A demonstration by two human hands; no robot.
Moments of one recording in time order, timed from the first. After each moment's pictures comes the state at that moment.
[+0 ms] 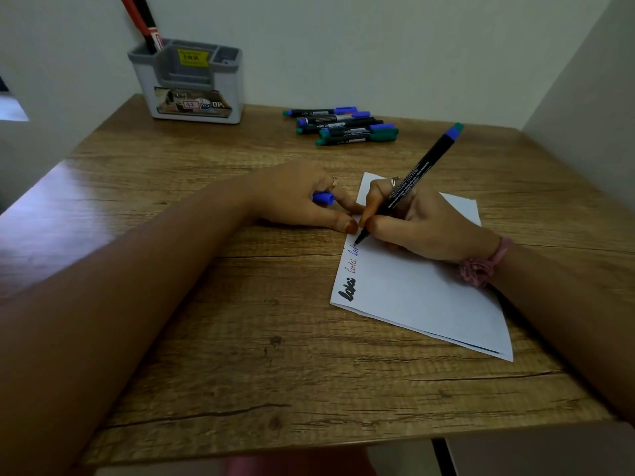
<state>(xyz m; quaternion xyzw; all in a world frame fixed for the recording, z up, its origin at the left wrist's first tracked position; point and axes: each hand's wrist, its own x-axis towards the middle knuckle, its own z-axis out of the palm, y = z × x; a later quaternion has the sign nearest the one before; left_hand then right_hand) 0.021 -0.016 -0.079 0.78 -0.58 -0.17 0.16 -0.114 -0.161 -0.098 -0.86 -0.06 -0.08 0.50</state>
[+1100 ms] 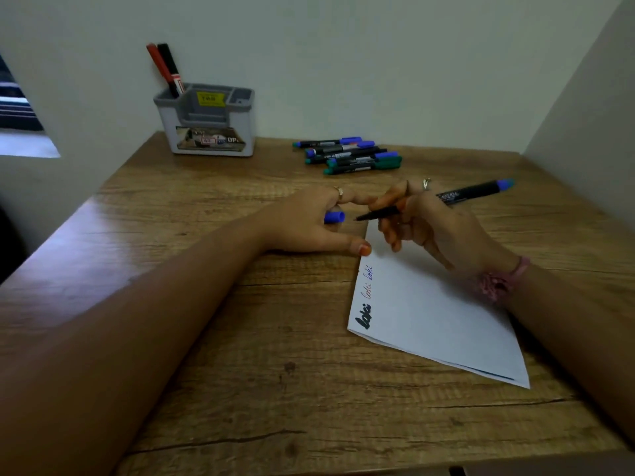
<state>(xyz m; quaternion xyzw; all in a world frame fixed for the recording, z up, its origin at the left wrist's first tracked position) 0.016 -0.011 -0.080 0.76 -0.57 -0.14 0.28 -0.113 -0.159 -0.081 -0.74 -0.02 -0.15 0.65</state>
